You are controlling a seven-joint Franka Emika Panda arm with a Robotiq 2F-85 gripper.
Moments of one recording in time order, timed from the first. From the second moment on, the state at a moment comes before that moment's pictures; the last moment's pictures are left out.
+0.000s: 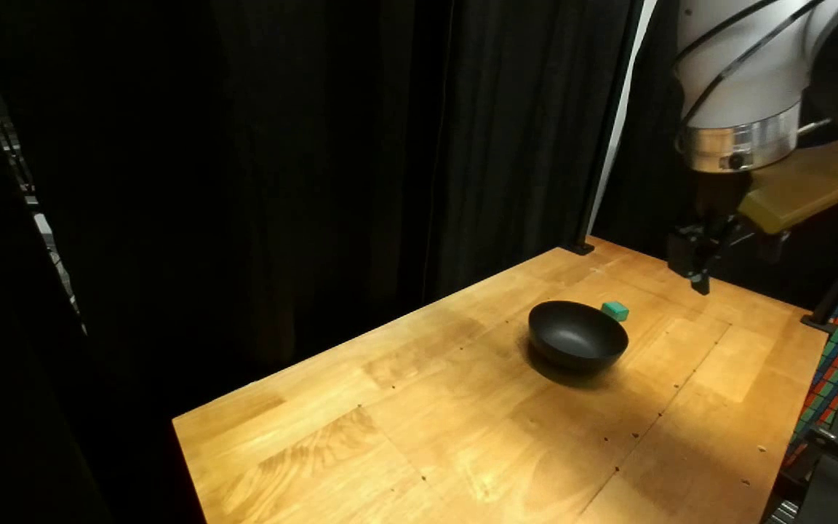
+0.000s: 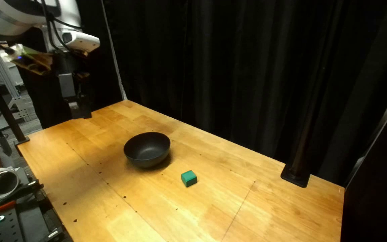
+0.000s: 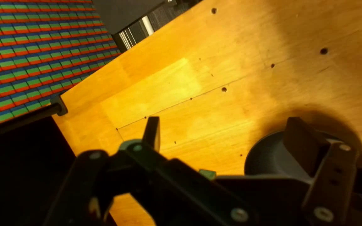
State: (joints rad) arm -0.04 -0.24 0.27 -2.49 -0.36 1.96 0.83
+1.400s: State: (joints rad) arm -0.02 0.37 -0.11 -2.14 -0.43 2.19 1.43
